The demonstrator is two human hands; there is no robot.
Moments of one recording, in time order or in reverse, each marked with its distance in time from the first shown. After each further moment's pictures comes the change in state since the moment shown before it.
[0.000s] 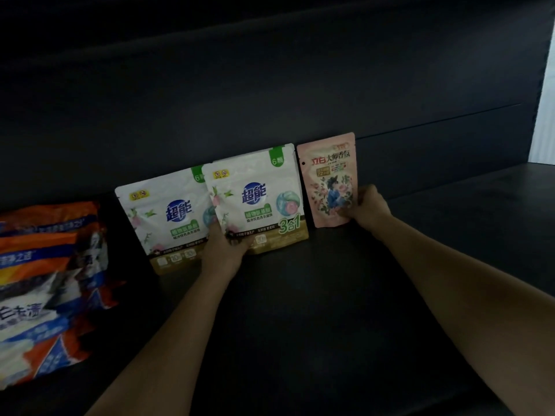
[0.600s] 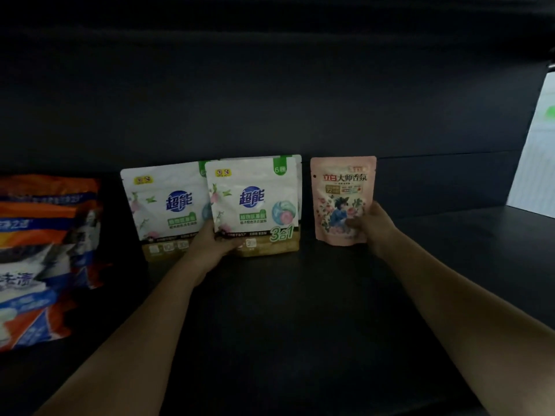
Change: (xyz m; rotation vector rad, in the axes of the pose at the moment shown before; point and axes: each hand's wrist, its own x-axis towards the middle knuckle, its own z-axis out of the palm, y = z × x) left_hand 0.001 -0.003 -0.022 -0.231 -0.200 -0.032; right_hand -0.024 -0.012 -0.023 0.518 -0.114 0.093
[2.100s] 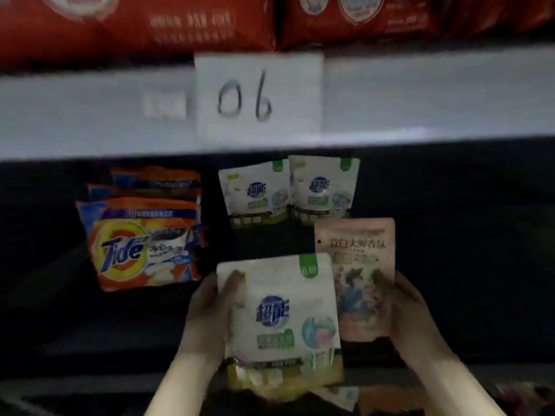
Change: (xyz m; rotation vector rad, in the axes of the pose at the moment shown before) left_hand -0.206 0.106 -0.092 -0.468 0.321 -0.529; right_hand -0.231 -0.062 0.023 0.237 -0.178 0.385
